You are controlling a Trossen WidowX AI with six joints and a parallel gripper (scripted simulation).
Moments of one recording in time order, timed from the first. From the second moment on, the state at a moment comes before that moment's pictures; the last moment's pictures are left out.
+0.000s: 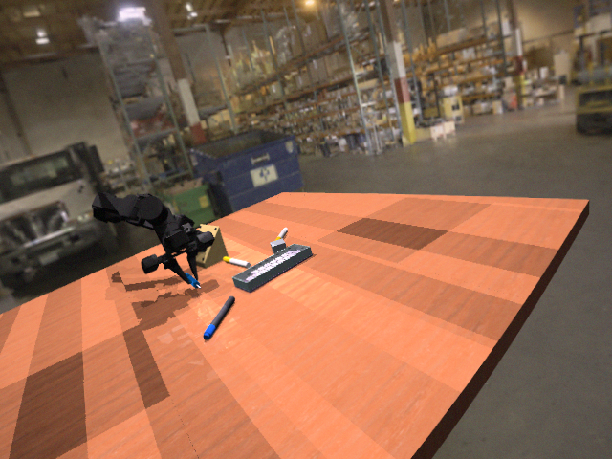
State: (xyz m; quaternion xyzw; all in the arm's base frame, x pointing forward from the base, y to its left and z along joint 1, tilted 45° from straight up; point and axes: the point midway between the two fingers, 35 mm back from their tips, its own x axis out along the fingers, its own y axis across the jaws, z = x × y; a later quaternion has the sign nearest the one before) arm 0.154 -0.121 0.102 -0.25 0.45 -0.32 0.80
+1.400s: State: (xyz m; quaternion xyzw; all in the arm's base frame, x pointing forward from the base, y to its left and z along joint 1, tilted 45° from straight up) arm 0.200 -0.078 0.126 -0.05 0.54 -0.29 0.79
